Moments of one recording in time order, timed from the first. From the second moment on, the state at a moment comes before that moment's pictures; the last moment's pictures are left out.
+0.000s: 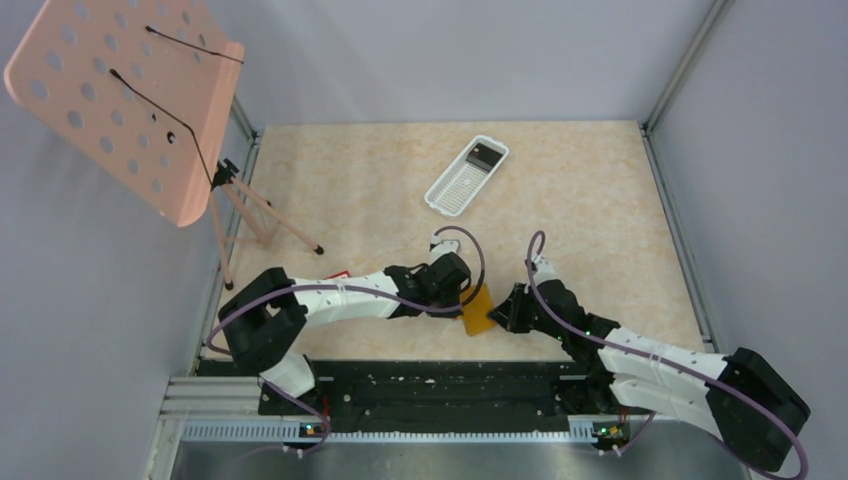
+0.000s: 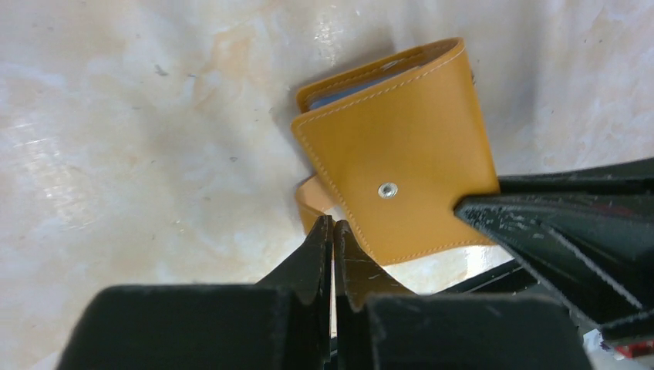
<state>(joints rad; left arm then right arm) -1.05 1.61 0.93 -0.28 -0.14 -0.89 0.79 0.91 0.17 0.17 0.00 0.79</state>
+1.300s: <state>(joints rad) -1.02 1.29 0.58 0.05 -0.06 -1.02 0.93 1.14 0.40 -0.02 0.17 0.62</state>
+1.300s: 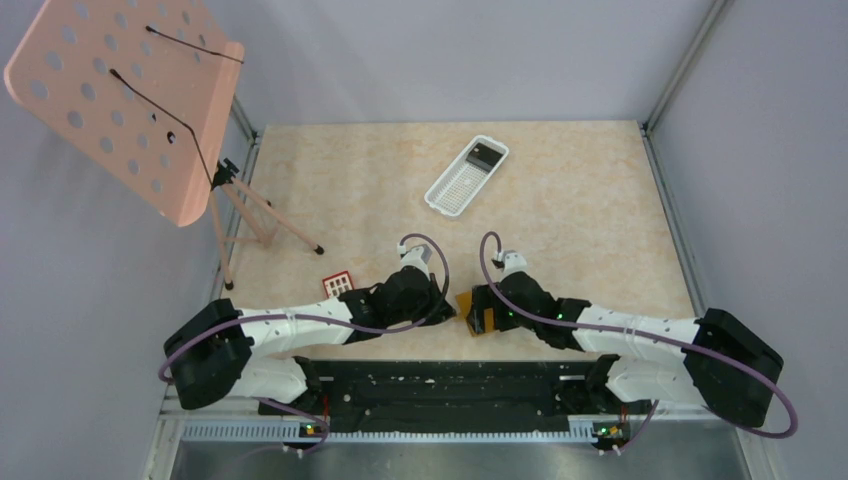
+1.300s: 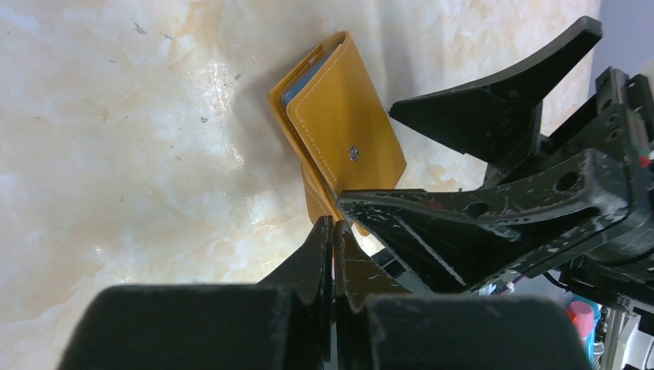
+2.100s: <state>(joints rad) -1.02 1.25 0.58 -0.02 -0.12 -1.02 1.00 1.11 0.45 -0.12 0.35 0.65</state>
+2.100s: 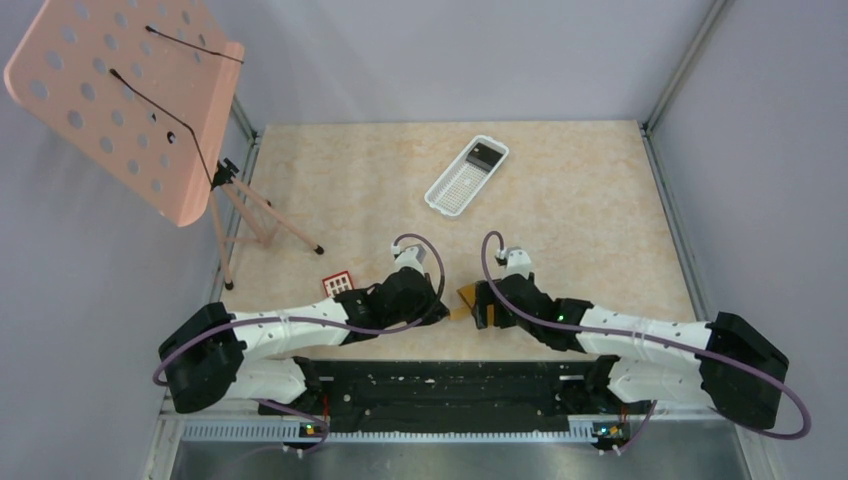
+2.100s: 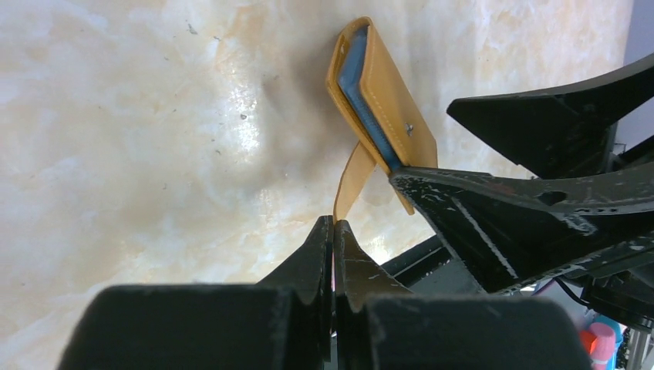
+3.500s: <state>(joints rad) -1.02 1.19 0.55 -0.11 -0.14 -1.00 0.79 0.85 0.59 -0.28 0.12 0.60</state>
